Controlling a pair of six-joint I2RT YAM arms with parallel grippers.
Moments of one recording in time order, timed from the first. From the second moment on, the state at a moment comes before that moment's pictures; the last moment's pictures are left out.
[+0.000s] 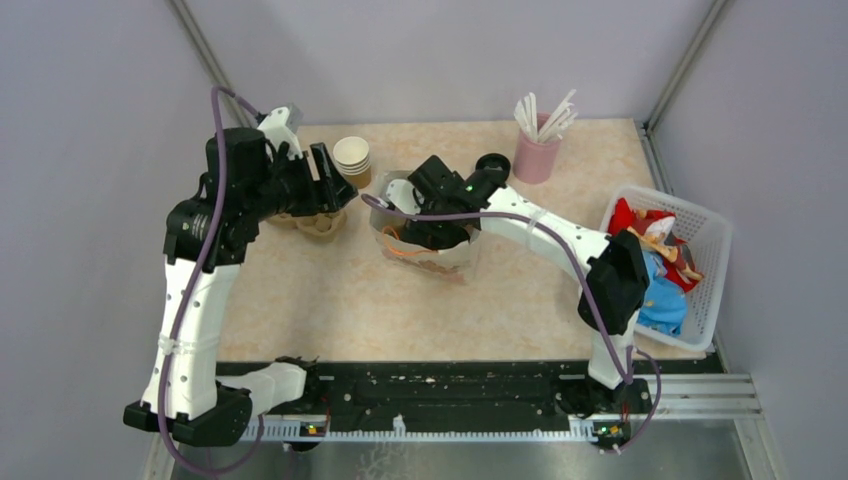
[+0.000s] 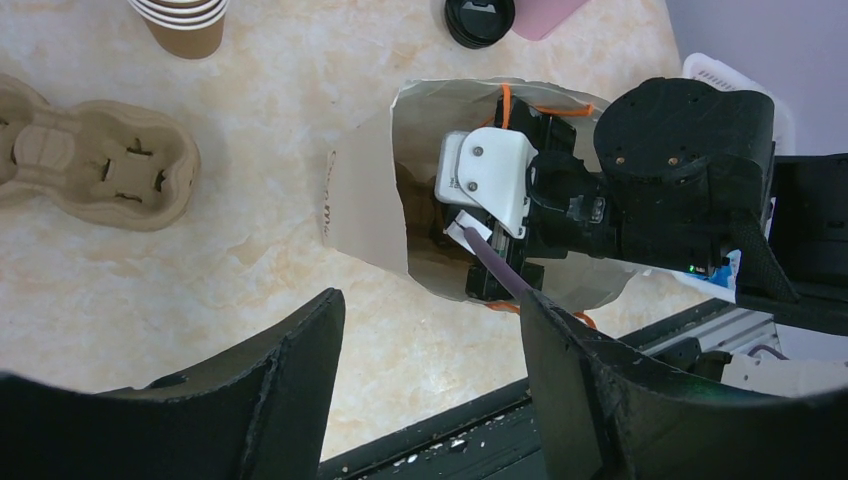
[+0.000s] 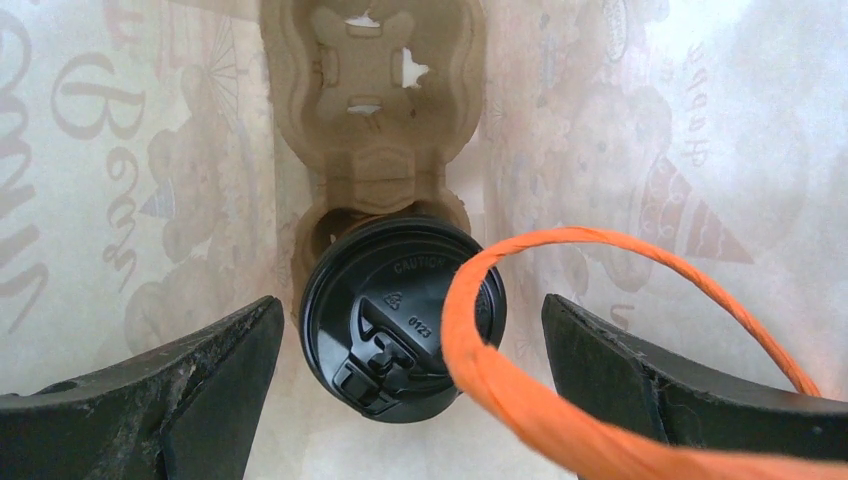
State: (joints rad) left arm -0.25 1.15 1.72 -1.08 0.23 -0.36; right arm 0.88 1.87 1.76 -0.89 0.04 -0.46
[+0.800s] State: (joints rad) left arm -0.25 1.17 1.70 -1.07 0.27 -0.36; right arm 0.90 1.78 1.93 -1.04 0.11 -0.28
